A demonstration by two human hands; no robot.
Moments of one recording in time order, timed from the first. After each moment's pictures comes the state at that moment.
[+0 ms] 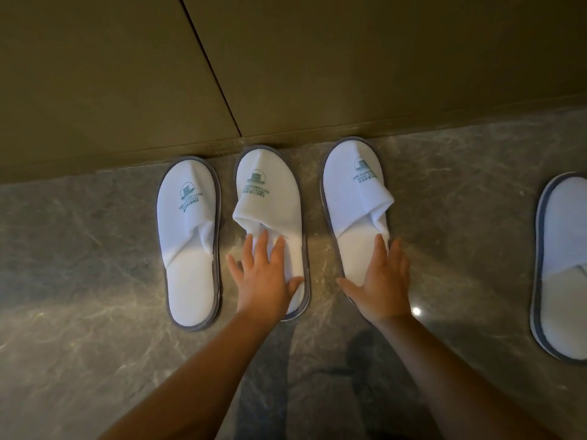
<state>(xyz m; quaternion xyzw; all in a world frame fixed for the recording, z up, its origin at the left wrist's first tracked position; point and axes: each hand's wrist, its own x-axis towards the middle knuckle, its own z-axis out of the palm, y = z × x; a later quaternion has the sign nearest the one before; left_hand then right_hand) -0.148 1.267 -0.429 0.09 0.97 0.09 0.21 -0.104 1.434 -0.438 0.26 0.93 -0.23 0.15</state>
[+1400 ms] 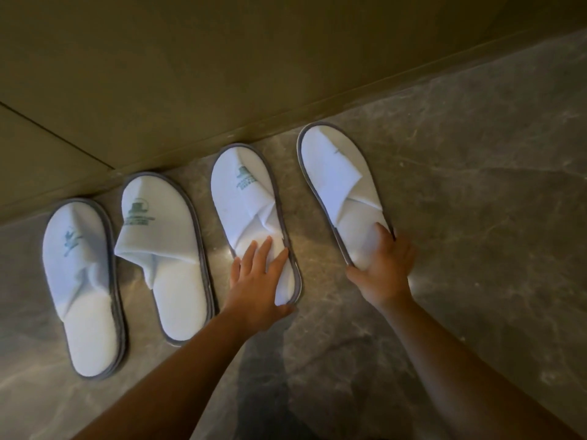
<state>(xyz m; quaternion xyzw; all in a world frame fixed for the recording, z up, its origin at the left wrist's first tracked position) -0.130 1.378 -0.437 0.30 0.90 0.02 0.31 -0.056 1.567 -0.436 0.37 0.88 -0.29 0.08</state>
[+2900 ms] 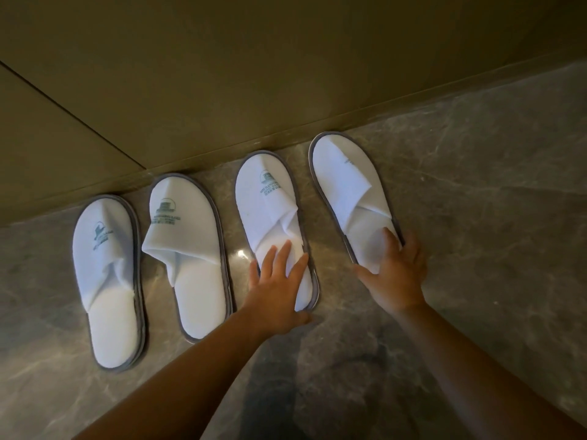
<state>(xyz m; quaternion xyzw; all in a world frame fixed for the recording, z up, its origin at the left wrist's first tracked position) -0.133 1.381 -0.422 0.29 0.90 -0.01 0.33 -0.071 1.558 -0.423 0.35 0.90 -0.24 0.11</state>
